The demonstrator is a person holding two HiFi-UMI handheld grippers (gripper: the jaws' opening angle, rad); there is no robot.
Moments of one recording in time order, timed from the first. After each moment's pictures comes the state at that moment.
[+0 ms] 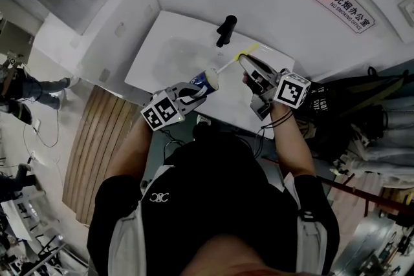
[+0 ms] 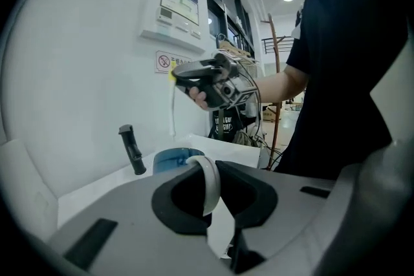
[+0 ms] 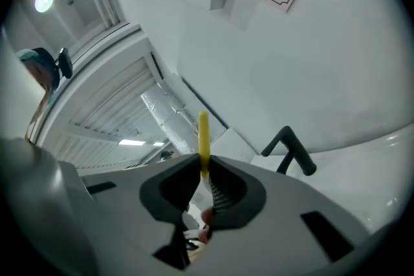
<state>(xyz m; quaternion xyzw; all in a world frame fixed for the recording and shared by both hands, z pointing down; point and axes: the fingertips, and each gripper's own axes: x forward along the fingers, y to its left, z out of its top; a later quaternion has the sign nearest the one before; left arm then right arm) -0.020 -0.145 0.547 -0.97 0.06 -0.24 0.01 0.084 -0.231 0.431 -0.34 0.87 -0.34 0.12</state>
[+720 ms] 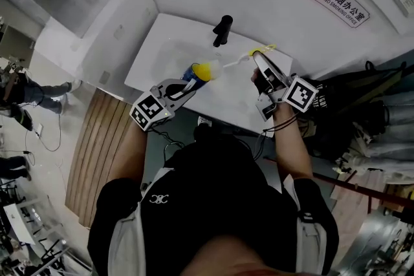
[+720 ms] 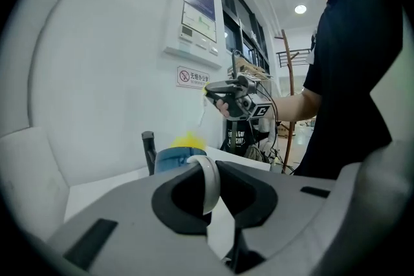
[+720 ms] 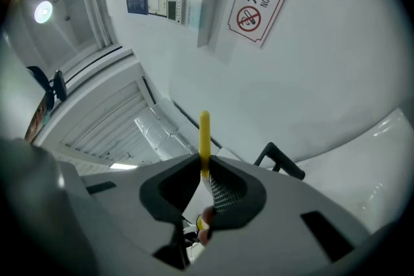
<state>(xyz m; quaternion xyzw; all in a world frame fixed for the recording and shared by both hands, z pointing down) -0.044 -0.162 0.517 -0.98 0.12 -0.18 -0.02 0.132 -0.221 0.410 -0.38 0.83 -0.34 0.21</state>
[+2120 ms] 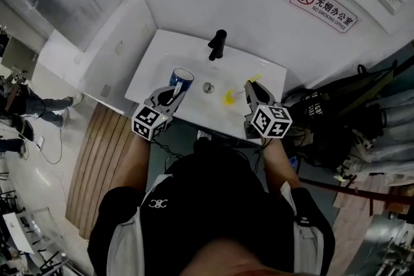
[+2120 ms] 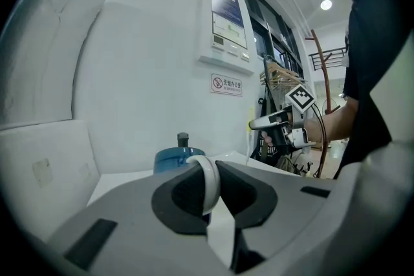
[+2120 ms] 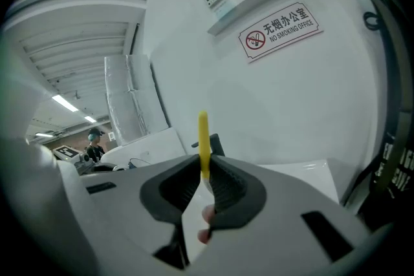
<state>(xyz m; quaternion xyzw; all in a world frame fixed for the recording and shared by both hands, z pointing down) -0.071 -0.201 0.516 -0.95 0.28 -0.14 -0.04 0.154 -0.191 0.501 -0.60 0.77 -0.21 0.01</state>
